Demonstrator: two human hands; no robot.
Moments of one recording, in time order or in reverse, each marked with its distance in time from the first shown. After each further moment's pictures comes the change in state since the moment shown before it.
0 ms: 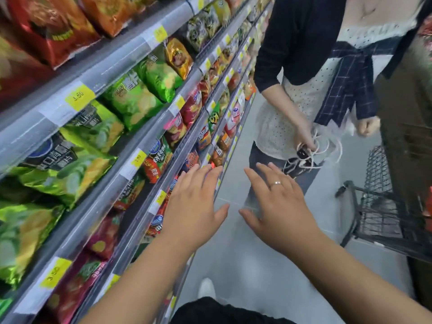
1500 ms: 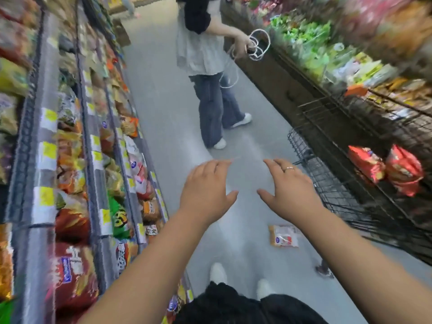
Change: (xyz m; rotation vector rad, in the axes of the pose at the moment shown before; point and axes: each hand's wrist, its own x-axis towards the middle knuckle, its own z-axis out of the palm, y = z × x) left_hand 0.498 0.094 0.121 -0.089 -0.337 0.697; right_hand 0.280 0.274 0.050 0.021 -0.116 0.941
